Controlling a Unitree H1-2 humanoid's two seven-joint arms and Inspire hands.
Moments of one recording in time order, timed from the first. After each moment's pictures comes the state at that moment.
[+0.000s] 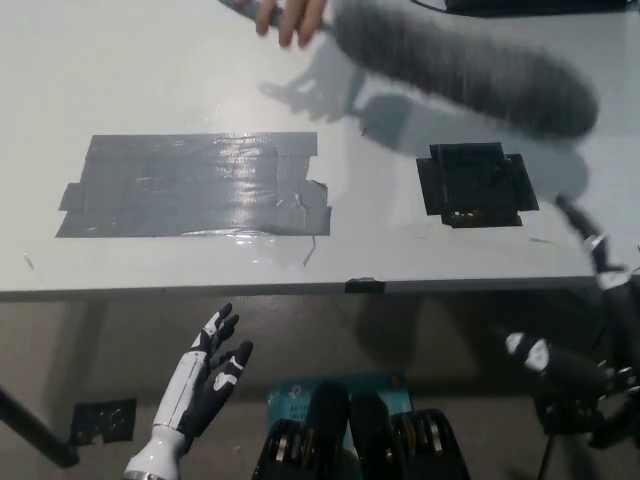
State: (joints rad) left_arm -0.05 0.12 -0.10 0.14 0.16 -0.16 -0.03; right_arm -0.09 -0.24 0.03 -0.51 -0.24 -0.06 0.04
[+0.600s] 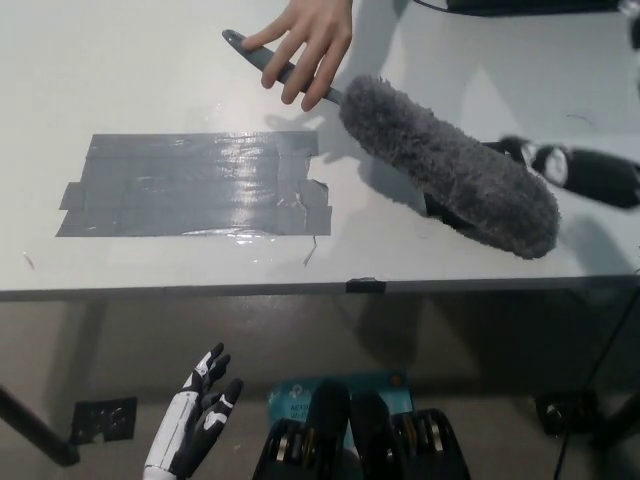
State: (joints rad) left_arm 0.04 0.13 -0.10 0.13 0.15 -0.18 -0.04; right_arm -0.61 -0.33 0.09 -0.48 -0.47 0.31 0.21
